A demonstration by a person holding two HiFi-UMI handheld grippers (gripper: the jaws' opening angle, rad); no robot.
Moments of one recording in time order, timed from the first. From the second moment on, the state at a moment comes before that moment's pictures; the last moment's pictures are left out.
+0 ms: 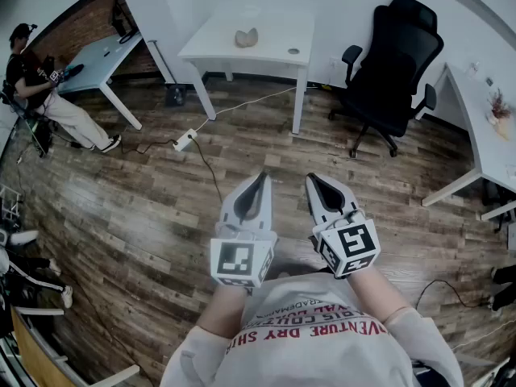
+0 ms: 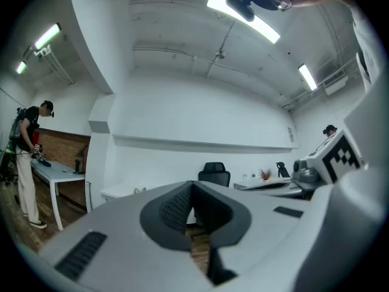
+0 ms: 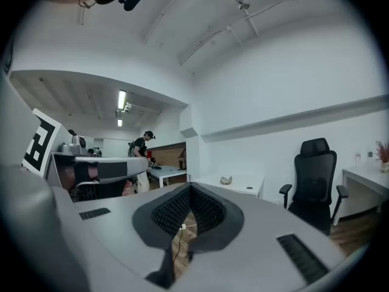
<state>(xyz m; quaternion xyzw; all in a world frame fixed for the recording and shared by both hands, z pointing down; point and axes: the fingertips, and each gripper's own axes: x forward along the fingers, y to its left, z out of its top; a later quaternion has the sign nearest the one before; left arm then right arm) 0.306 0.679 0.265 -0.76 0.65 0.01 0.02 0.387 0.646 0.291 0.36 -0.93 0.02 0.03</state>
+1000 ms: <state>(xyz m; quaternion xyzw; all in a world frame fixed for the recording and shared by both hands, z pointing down) 0.279 0.642 0.305 -0.75 0.66 0.01 -0.03 0.367 0.608 0.327 0.33 -0.94 0.06 0.06</state>
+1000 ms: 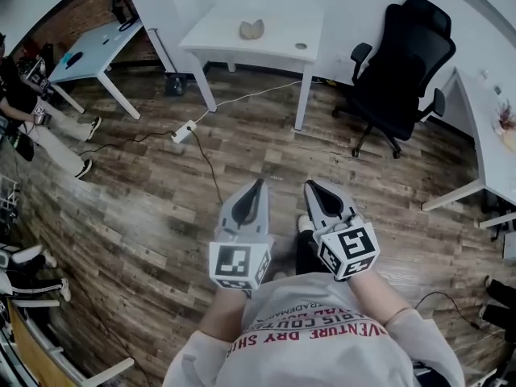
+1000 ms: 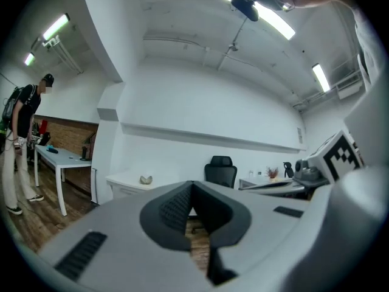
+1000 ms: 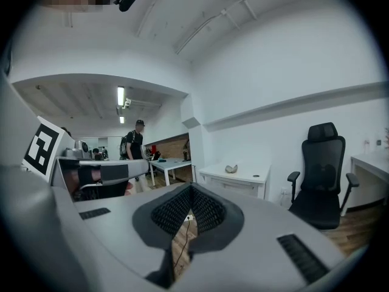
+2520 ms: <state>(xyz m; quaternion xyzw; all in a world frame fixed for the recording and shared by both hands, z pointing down) 0.077 0.182 0.317 -0.70 0.71 0.00 -0.07 0.192 0.117 0.342 0.27 -0.95 0.09 0.10</state>
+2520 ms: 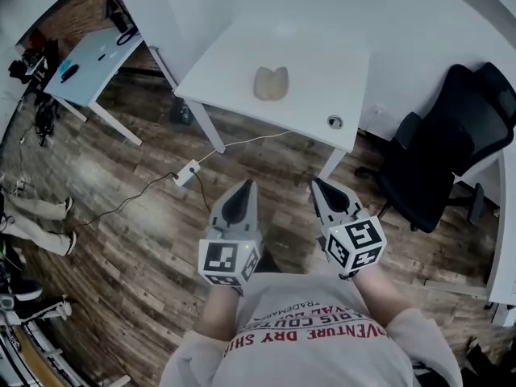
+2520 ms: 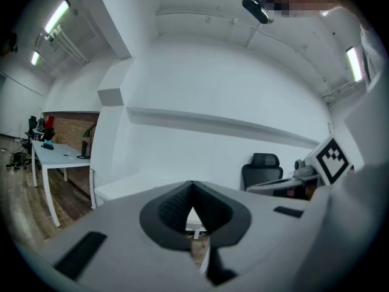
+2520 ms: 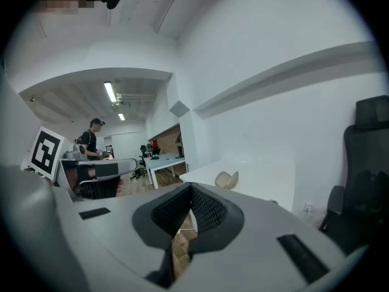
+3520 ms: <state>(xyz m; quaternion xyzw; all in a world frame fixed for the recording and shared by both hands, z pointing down) -0.138 -0.048 0.352 -0.77 0.63 -0.04 -0.11 0.008 -0.105 0.379 0.40 -0.90 0.15 0.11</state>
